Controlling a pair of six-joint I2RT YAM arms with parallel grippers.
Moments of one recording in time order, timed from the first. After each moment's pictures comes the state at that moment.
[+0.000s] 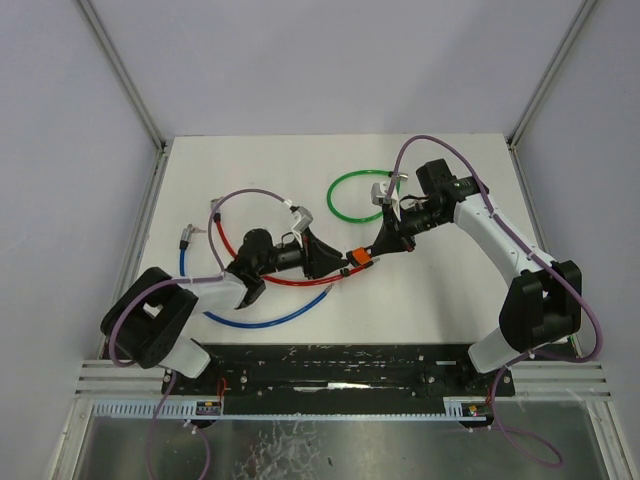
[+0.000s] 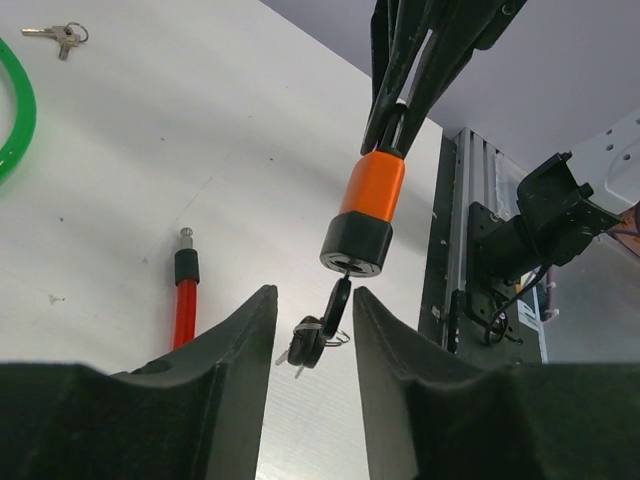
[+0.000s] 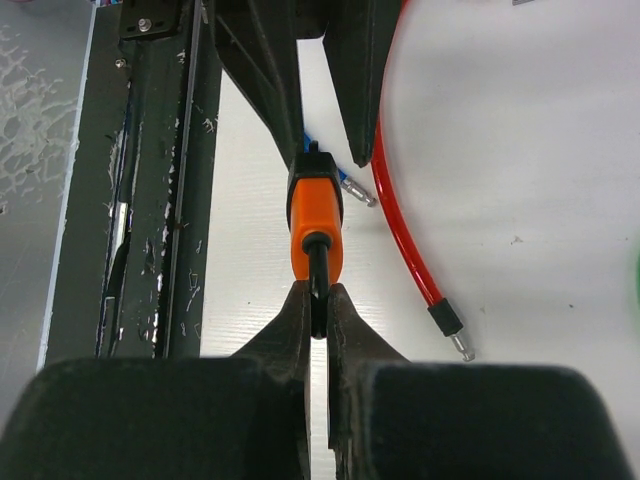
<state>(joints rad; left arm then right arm) -0.59 1.48 0.48 0.99 0.67 -0.47 0.31 1.55 1.30 -1.02 -1.06 -0.99</state>
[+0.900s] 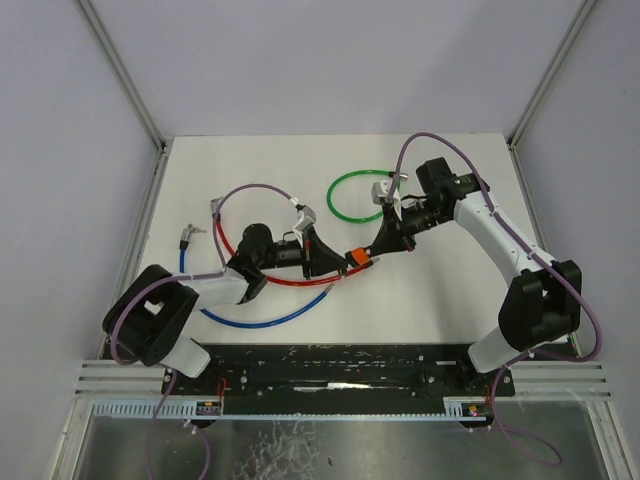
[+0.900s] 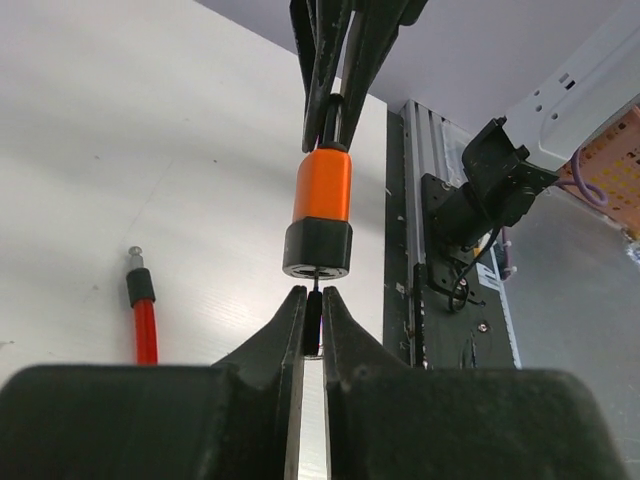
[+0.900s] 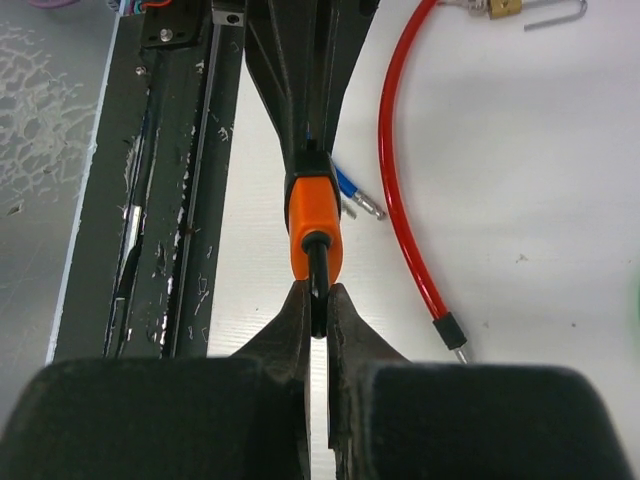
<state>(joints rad) -0.57 1.53 0.54 1.01 0.84 -0.48 0.31 1.56 1.32 -1.07 -1.08 -1.03</state>
